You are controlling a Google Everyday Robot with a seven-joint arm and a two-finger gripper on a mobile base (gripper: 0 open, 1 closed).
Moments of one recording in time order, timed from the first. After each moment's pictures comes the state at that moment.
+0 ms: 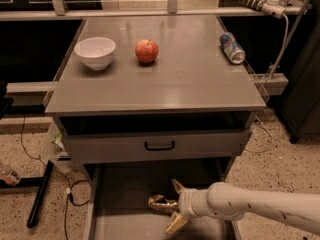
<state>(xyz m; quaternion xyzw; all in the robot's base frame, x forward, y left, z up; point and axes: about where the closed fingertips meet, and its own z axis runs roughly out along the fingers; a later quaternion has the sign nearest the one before) 0.464 -0.048 0.397 -0.60 0.70 0.17 0.34</state>
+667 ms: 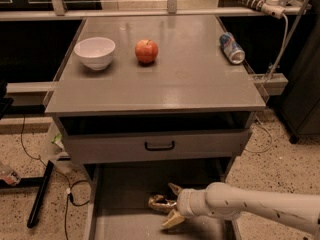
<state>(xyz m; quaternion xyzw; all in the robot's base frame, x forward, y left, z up) 0.474 -0.043 0.376 -0.59 0.71 0.18 0.34</state>
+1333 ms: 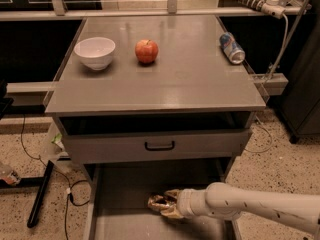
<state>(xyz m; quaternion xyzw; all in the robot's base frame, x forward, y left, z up) 0.474 -0.043 0.376 -0.59 0.71 0.18 0.34</state>
